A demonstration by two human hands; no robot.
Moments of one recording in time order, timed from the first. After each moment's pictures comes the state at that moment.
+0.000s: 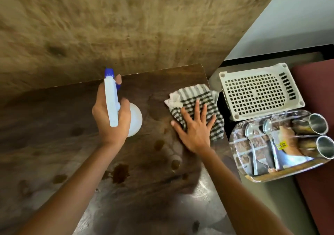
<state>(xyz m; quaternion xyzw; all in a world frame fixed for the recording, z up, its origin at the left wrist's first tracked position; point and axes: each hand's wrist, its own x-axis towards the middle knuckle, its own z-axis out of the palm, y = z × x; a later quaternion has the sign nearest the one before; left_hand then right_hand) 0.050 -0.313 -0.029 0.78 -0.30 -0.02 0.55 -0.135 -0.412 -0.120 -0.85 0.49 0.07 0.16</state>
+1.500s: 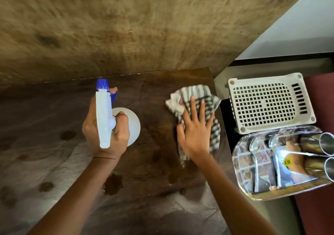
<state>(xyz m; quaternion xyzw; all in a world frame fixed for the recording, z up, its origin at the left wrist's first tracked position) 0.049 -0.313 -0.053 0.78 -0.31 0.08 0.53 -0.118 -0.430 -0.132 -0.89 0.45 0.02 0.12</state>
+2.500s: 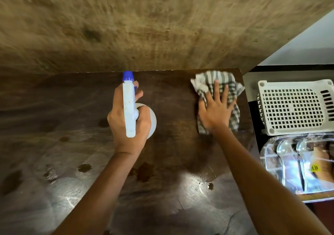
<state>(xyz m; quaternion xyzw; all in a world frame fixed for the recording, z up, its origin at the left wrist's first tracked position) 0.080 -0.279 -0.038 0.77 -0.26 -0.05 0.58 -0.051 -0.455 -0.122 -0.86 0.49 0.08 0.10</state>
